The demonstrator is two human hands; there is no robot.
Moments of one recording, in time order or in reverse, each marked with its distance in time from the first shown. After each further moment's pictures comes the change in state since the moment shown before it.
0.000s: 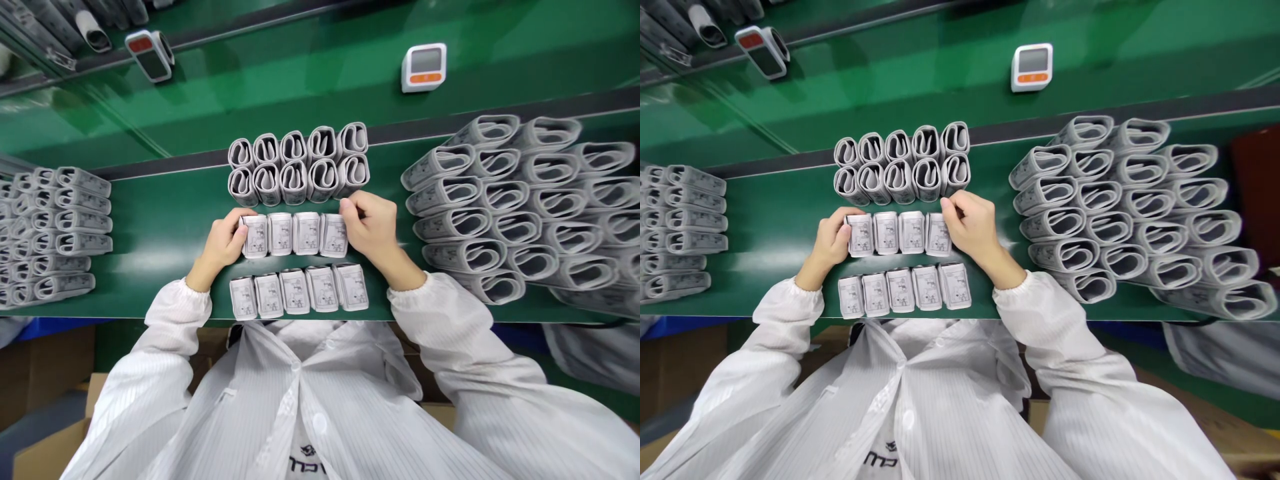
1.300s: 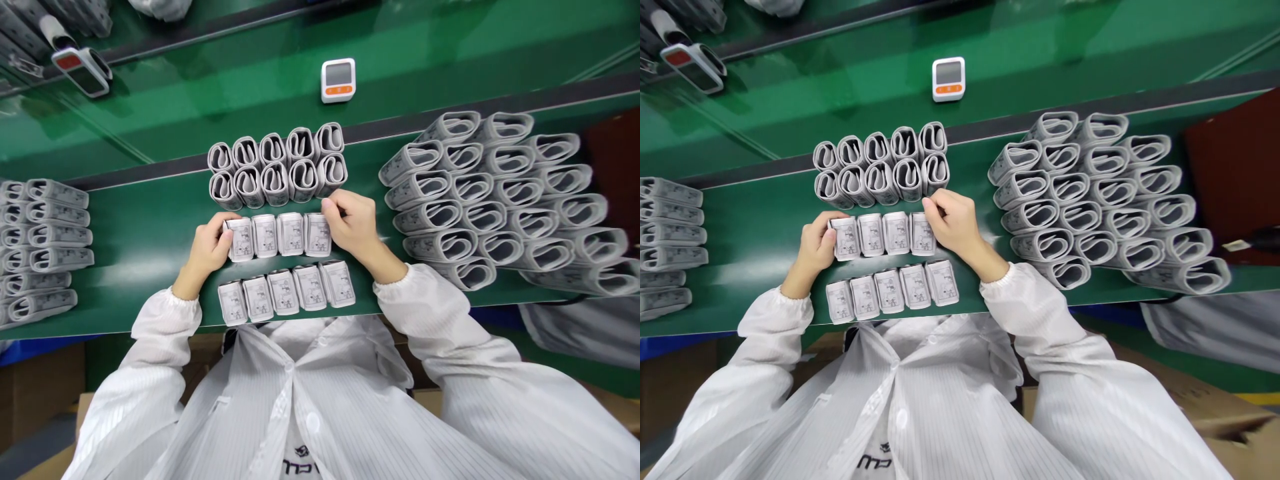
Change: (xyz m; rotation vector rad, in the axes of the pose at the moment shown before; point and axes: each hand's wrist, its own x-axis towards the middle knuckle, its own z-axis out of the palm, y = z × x) left_hand 0.001 -0.001 -0.001 0.012 0.026 -0.002; right_hand 0.003 -0.004 -0.001 0.024 -0.006 0.002
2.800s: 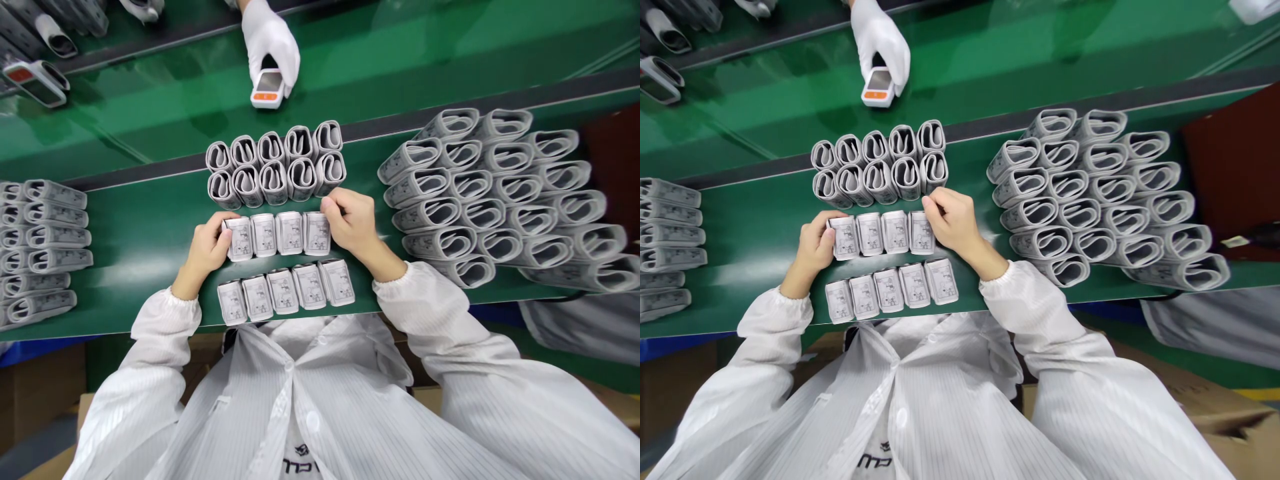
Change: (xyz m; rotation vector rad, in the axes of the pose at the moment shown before) left_hand 0.000 -0.002 -0.001 0.007 0.001 0.036; right_hand -0.001 0.003 0.000 0.034 0.013 -0.040
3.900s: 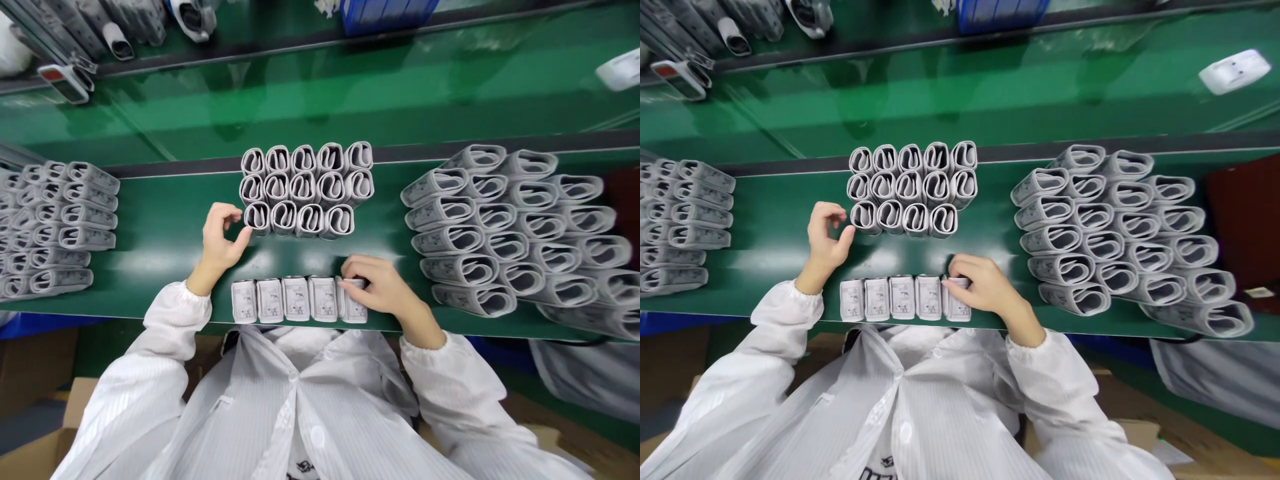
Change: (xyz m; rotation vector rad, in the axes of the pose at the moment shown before) left_hand -0.005 0.000 0.005 0.047 0.411 0.041; right_hand -0.058 -0.028 -0.044 0.107 -0.474 -0.164
